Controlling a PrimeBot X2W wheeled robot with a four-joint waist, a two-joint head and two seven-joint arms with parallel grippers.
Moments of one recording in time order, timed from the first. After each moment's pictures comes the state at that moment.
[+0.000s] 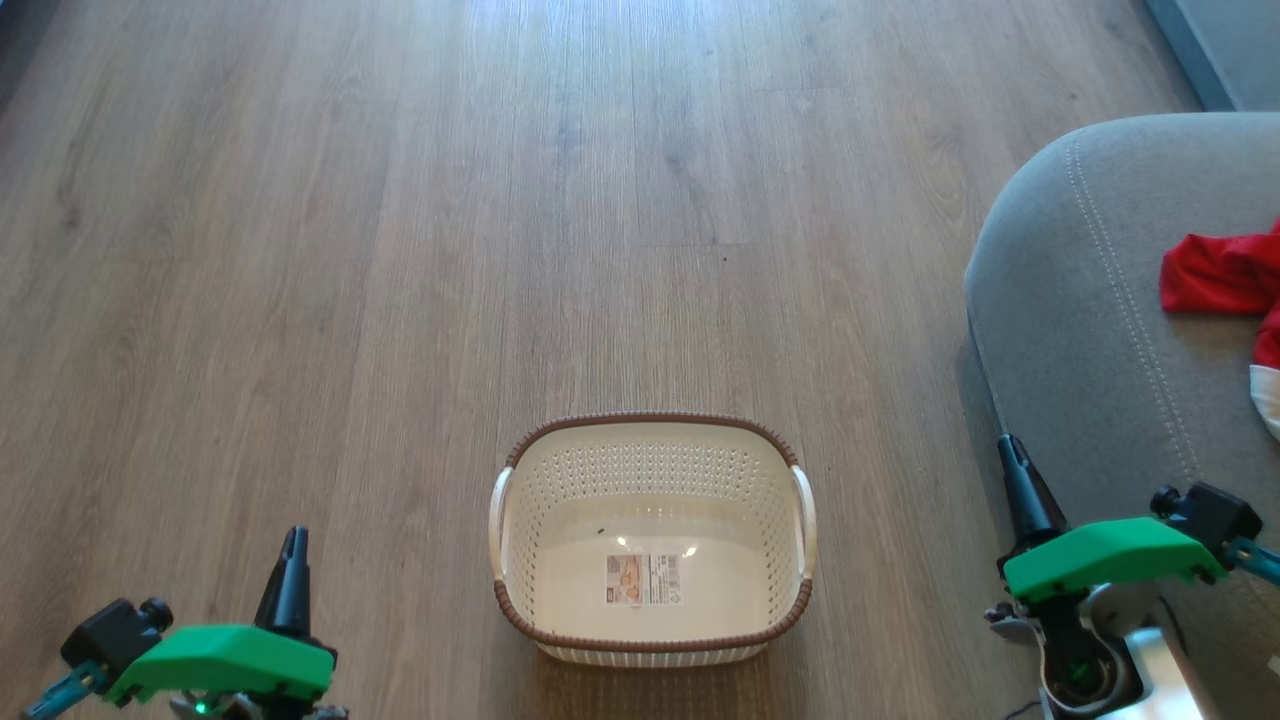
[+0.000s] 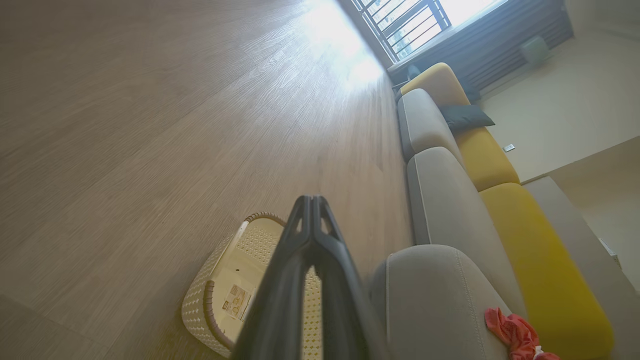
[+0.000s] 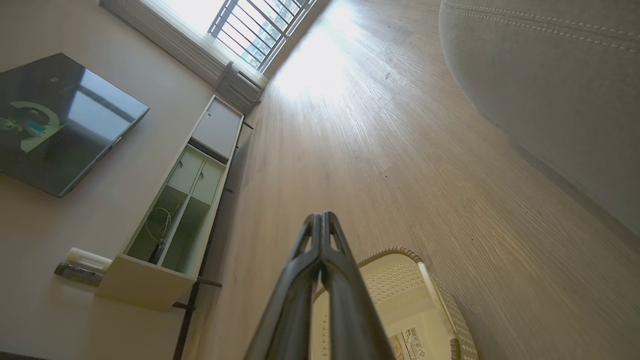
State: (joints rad) left arm 0.00 0.04 0.10 0.35 -0.91 -0.13 -0.06; right arm -0.13 -0.06 -0.02 0.43 0.92 0.13 -0.06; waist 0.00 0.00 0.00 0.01
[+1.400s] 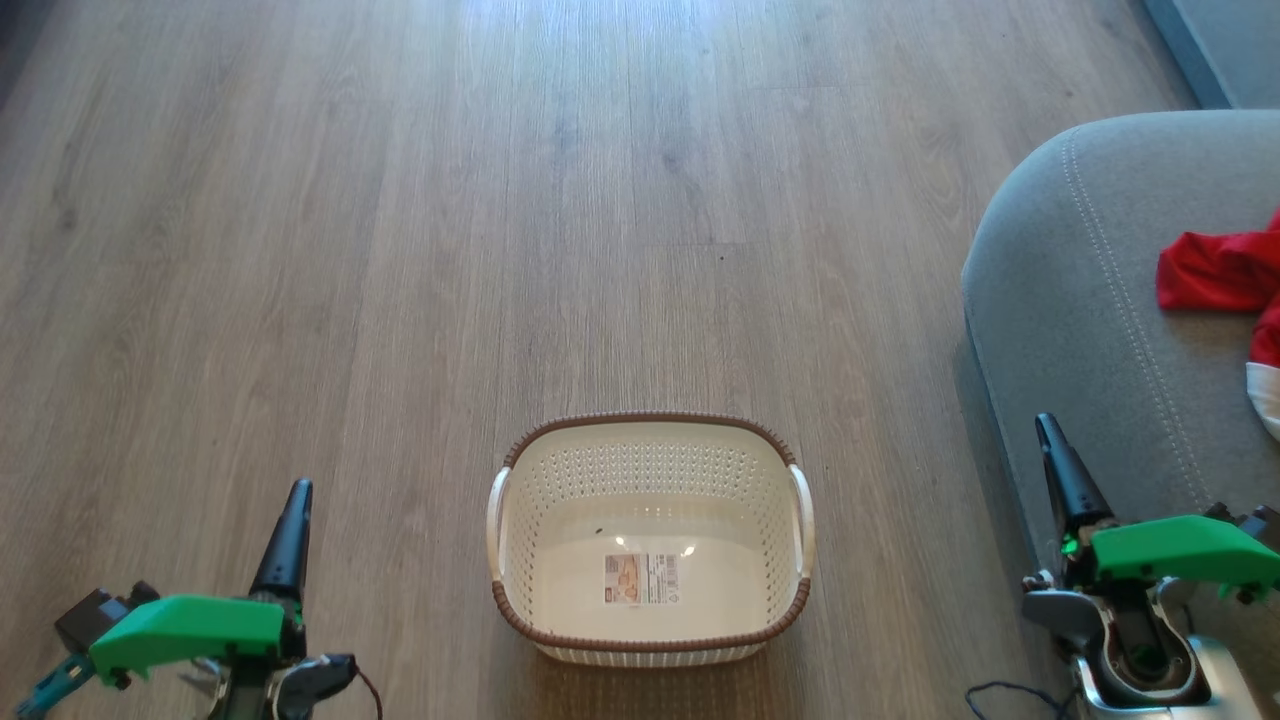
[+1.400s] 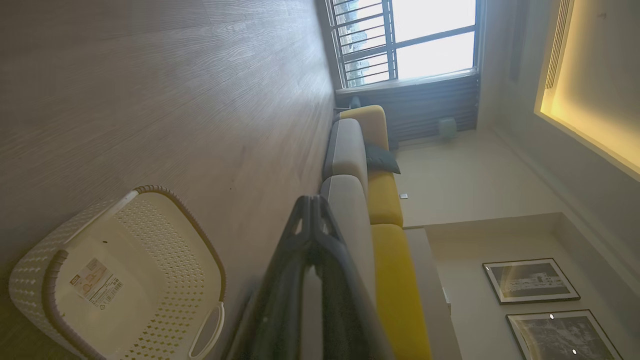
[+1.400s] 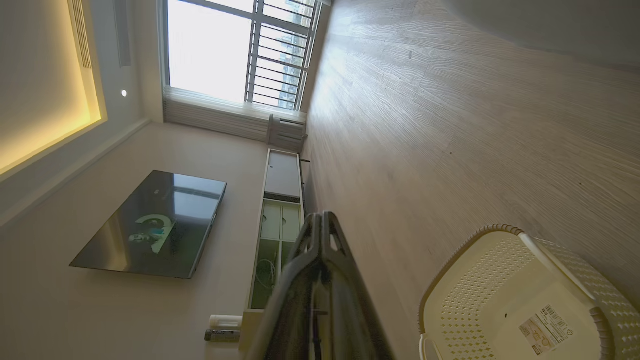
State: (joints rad) left arm -0.04 0.04 0.09 0.30 -1.39 -0.13 0.05; right arm -0.11 -0.05 -0.10 0.33 1.39 0.13 0.05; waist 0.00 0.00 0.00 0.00
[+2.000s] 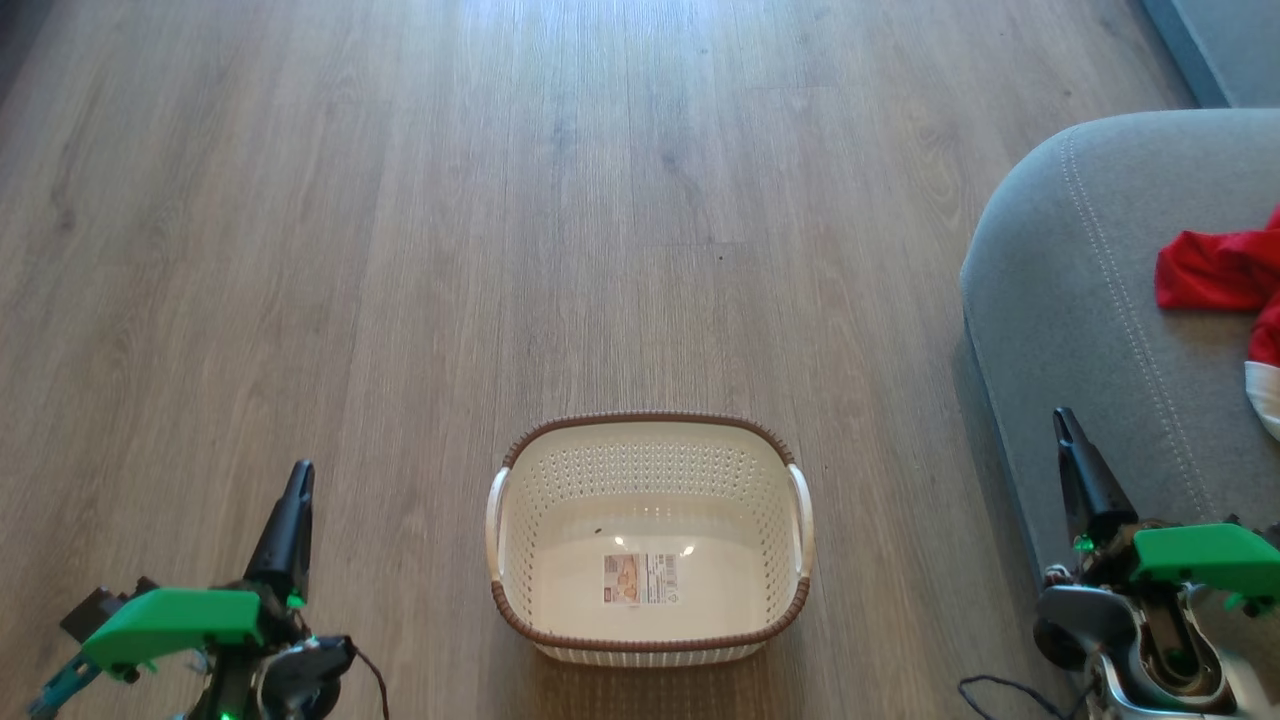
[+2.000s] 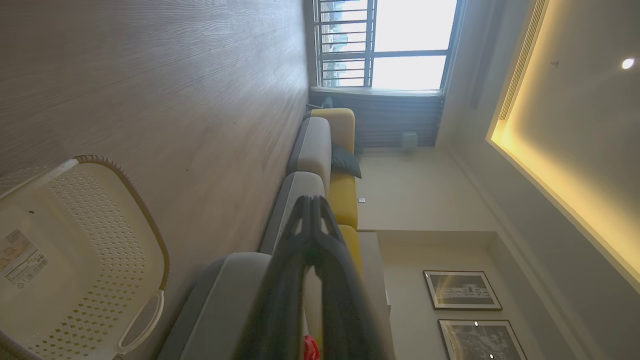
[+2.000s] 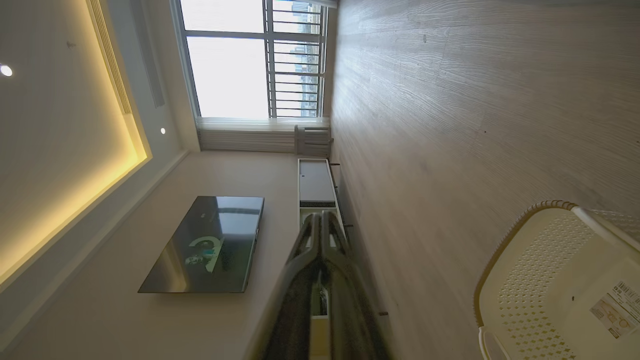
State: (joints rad) left arm -0.05 0.04 0.09 0.28 -1.59 -0.13 0.11; right arm -0.09 -0.05 -0.13 0.29 1.59 0.13 0.11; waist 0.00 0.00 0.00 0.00
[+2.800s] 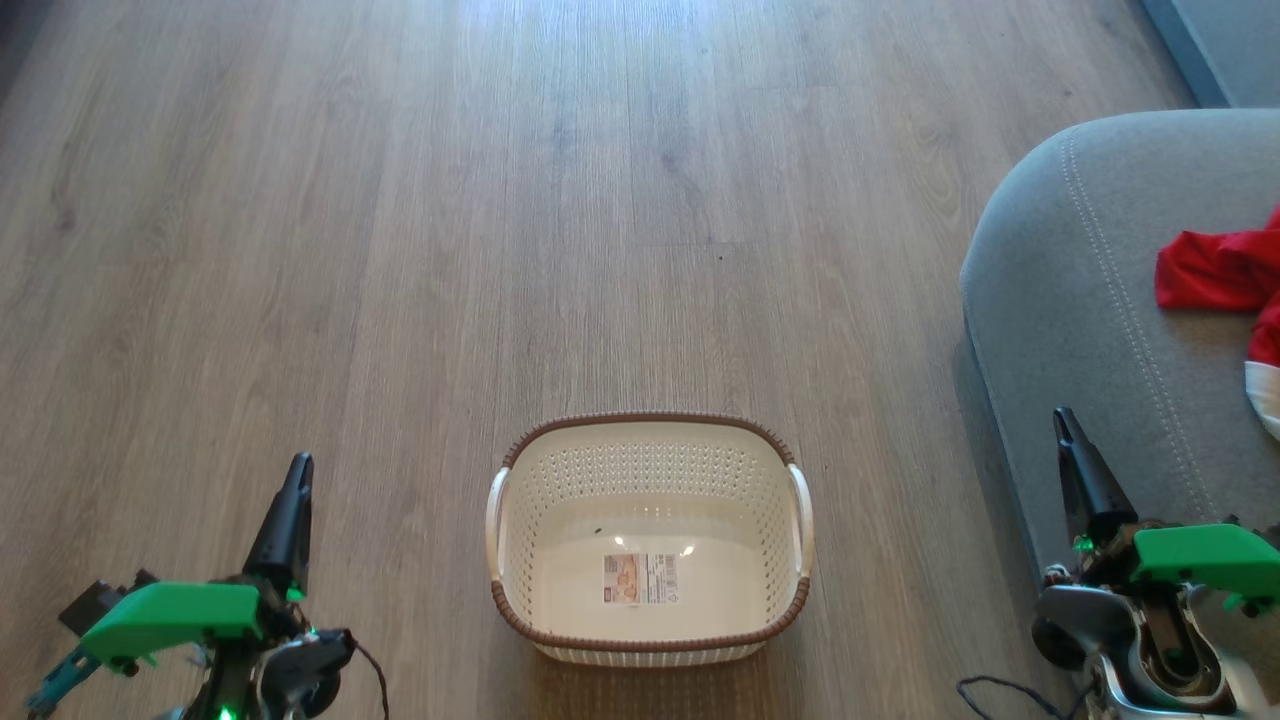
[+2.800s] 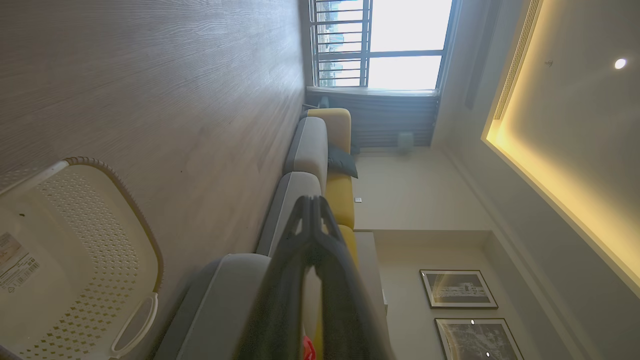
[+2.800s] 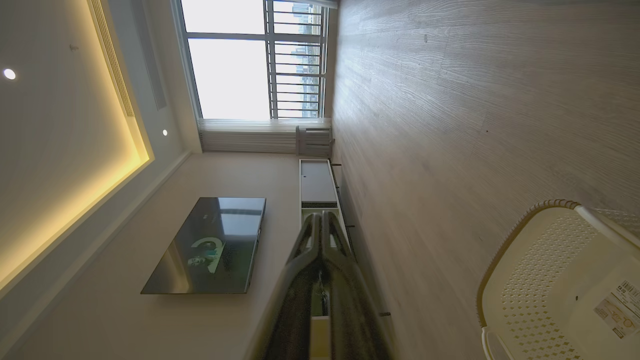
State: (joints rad) left arm -0.06 0.04 0.09 0.28 -1.60 -0.13 0.11; right arm -0.09 -0.05 -0.13 0.28 1.60 0.13 0.11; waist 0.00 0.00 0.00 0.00
